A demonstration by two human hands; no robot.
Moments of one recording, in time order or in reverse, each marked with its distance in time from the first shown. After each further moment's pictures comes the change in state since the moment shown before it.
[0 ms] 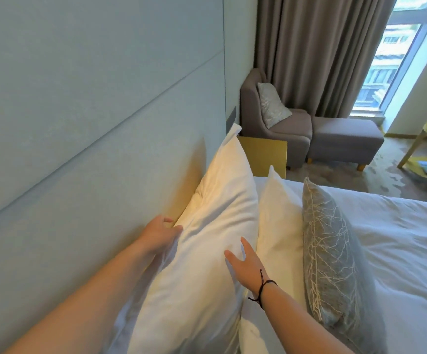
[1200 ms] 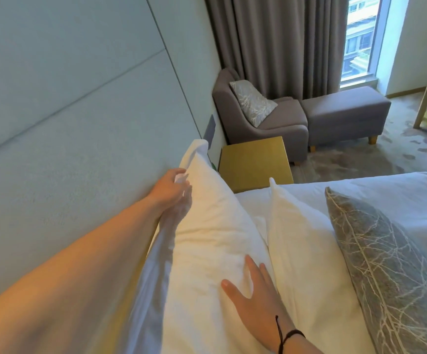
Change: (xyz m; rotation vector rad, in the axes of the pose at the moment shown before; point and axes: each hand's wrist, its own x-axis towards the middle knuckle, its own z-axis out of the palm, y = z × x) left_hand 0.294 0.181 0.074 0.153 -0.044 0.422; right_hand 0.161 -0.006 -0.025 -0.068 0.078 0.046
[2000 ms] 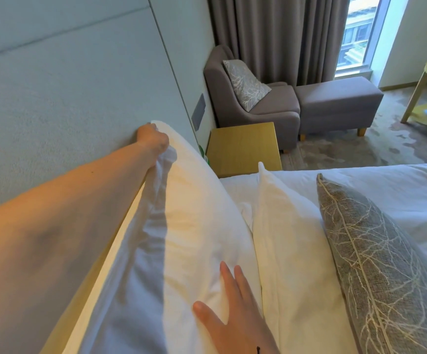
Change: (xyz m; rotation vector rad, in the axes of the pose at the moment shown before) left_hand 0.098 0.018 0.007 0.011 0.254 -0.138; right_hand -0.018 0.024 0.018 -0.205 -0.075 -0.064
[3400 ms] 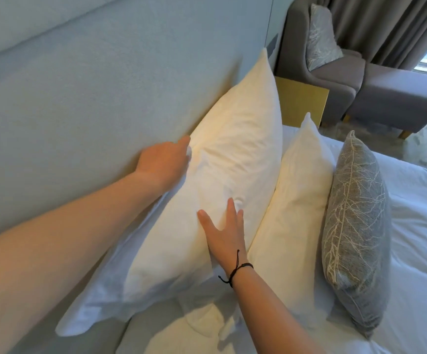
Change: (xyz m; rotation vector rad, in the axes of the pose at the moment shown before) left_hand -0.401 -0.137 -0.166 0.744 -0.072 0.236; right_hand -0.182 -0.034 0.087 0.154 -0.036 0.026
